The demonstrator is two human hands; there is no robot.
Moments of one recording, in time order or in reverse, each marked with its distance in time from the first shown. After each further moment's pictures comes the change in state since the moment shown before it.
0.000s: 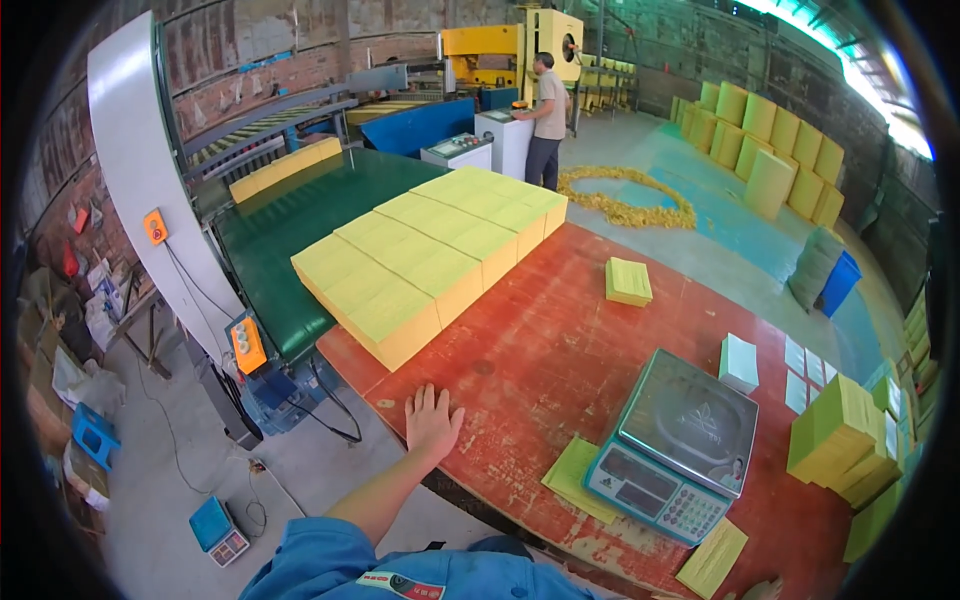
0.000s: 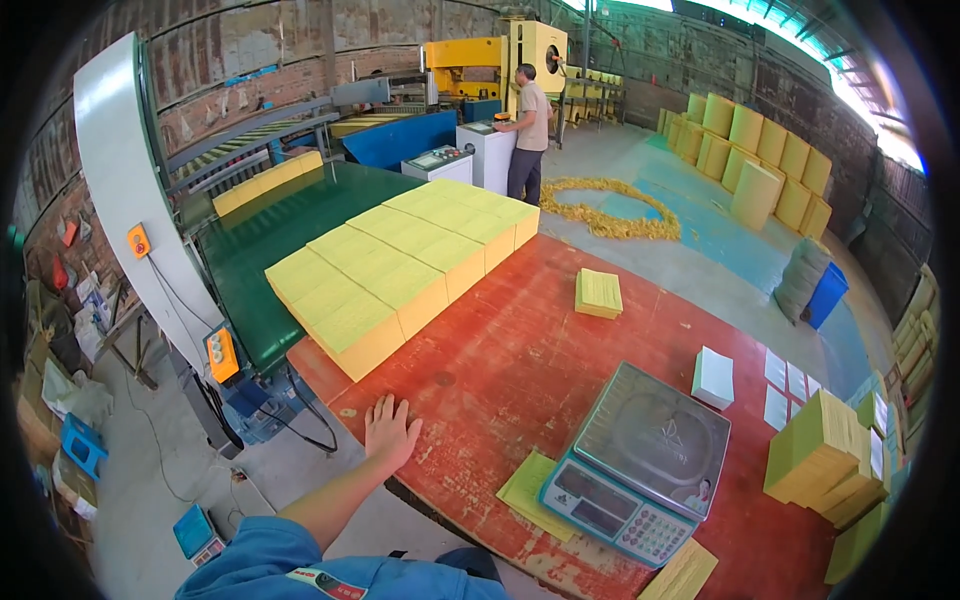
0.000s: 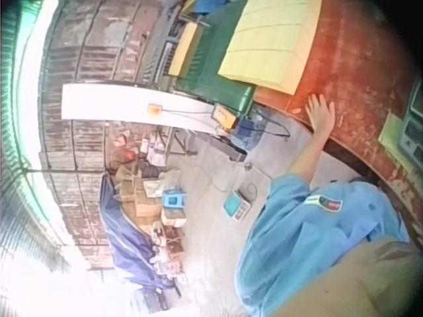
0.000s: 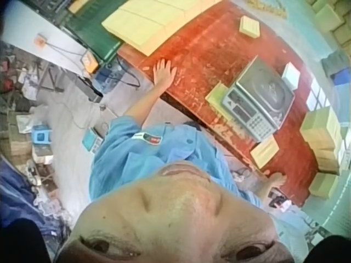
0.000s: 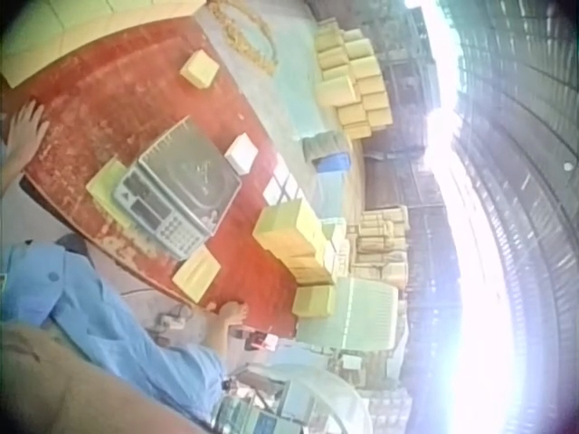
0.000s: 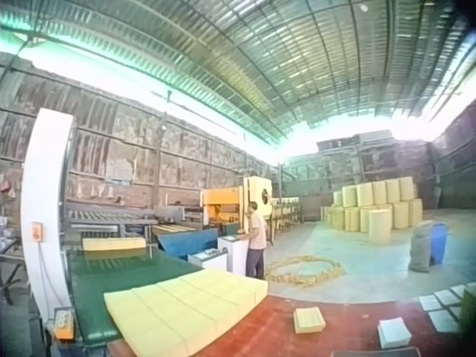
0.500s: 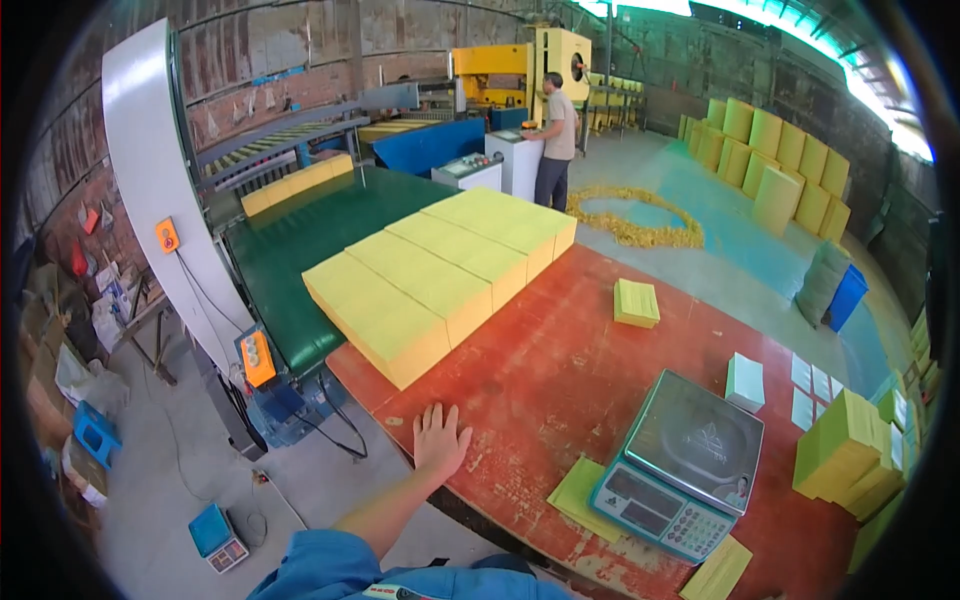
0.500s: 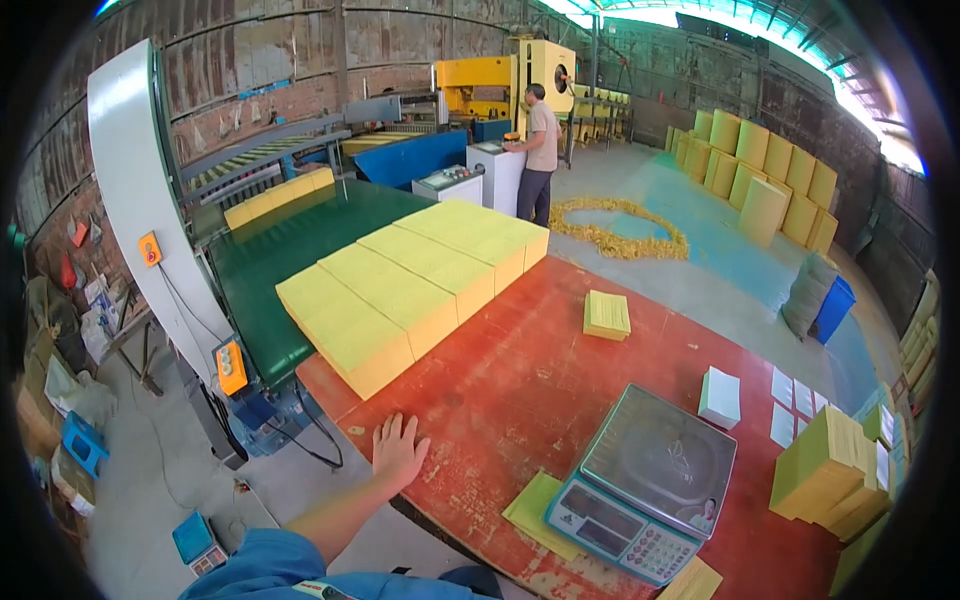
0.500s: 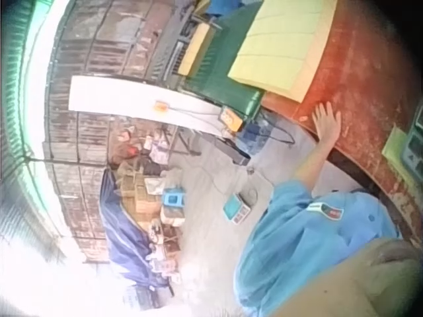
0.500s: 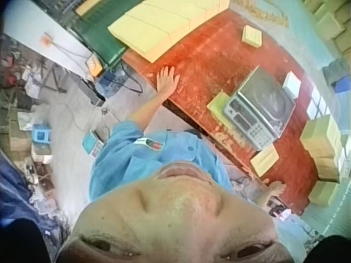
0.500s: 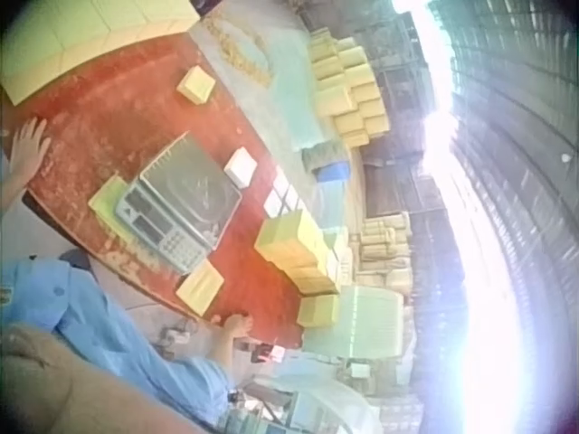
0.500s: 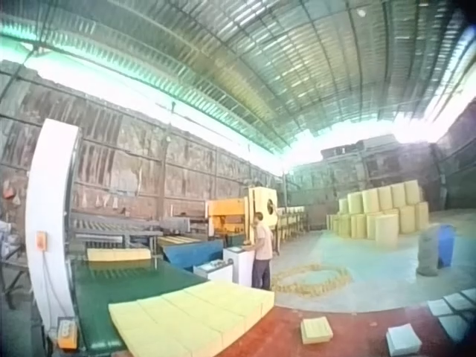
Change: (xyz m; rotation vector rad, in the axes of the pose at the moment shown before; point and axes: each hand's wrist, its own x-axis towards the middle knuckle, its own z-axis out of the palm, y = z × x) left_hand 0.000 0.001 -0.004 -0.026 0.003 -0.010; right_hand 0.002 0.017 0.041 -0.235 0.733 -0.262
